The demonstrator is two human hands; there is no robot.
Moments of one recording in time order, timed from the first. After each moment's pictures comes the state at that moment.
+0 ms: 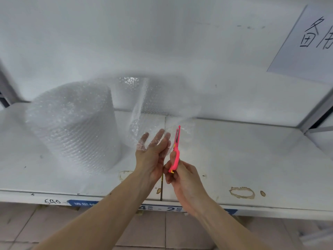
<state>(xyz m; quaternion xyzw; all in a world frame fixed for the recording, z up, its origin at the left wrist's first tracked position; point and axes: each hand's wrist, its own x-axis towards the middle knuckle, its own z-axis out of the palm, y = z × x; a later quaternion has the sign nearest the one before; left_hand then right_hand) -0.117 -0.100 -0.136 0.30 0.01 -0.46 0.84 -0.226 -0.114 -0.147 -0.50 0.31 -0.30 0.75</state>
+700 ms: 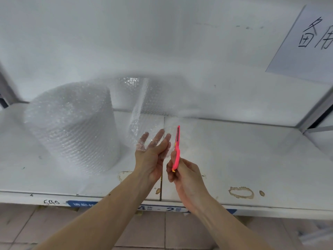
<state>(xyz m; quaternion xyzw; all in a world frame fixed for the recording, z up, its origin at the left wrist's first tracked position) -0.118 -0.100 -0.135 0.31 -0.01 -0.46 0.83 -0.228 -0.119 -0.145 -0.50 0.32 -0.32 0.74</state>
